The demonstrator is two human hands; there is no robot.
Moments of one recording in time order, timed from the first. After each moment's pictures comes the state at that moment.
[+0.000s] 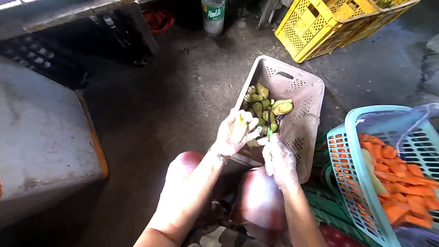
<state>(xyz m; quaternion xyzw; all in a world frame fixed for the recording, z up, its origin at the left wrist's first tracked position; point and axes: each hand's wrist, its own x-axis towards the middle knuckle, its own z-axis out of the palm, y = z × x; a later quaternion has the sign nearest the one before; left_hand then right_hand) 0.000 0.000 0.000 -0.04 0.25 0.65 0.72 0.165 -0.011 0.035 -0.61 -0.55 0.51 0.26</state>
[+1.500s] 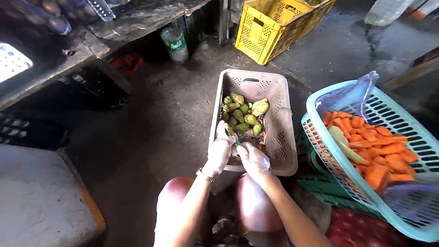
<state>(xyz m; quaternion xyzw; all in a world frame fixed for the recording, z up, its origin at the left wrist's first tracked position) 0.029 -0.002 0.013 0.27 0.47 0.57 0.62 0.161 -0.005 0.051 -0.63 -0.69 0.37 0.04</state>
